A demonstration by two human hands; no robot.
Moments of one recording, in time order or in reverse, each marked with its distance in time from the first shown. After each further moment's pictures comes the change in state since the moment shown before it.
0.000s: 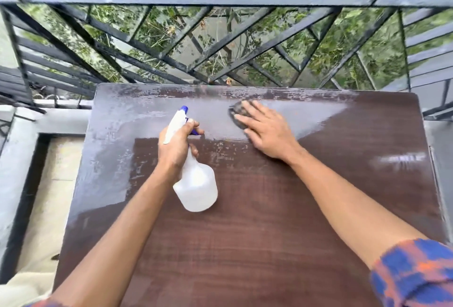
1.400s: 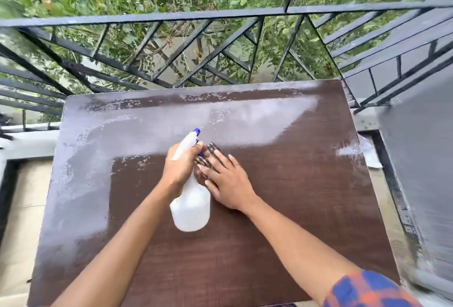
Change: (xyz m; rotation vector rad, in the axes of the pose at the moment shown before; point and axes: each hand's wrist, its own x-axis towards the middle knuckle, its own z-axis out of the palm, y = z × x) left_hand -0.097 -0.028 0.053 0.093 -0.241 -0.063; right_hand -0.145 -0.111 0.017 -0.090 -0.085 0.139
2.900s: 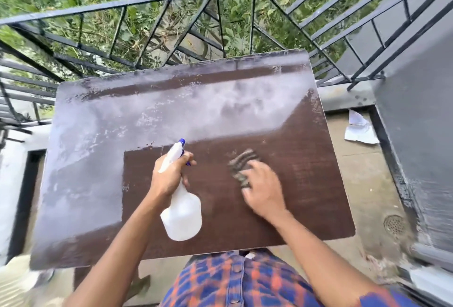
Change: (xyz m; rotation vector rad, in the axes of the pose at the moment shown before) left_hand -0.128 -0.055 0.067 0.125 0.131 -0.021; right_hand -0.212 0.072 -0.019 0.280 0.257 0.278
